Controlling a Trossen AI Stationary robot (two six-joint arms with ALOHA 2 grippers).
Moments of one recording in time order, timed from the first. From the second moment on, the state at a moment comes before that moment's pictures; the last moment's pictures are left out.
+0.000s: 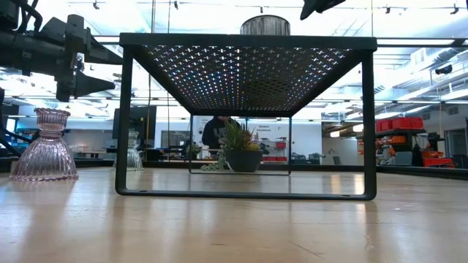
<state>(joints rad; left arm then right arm) -0.28 0.02 0.03 0.05 -1.02 -0.38 0.07 1.78 1.98 -1.34 -0.22 0.99</state>
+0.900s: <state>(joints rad) -0.28 0.51 0.66 -0.28 -0.35 -0.13 0.07 1.78 1.98 -1.36 -0.19 0.60</state>
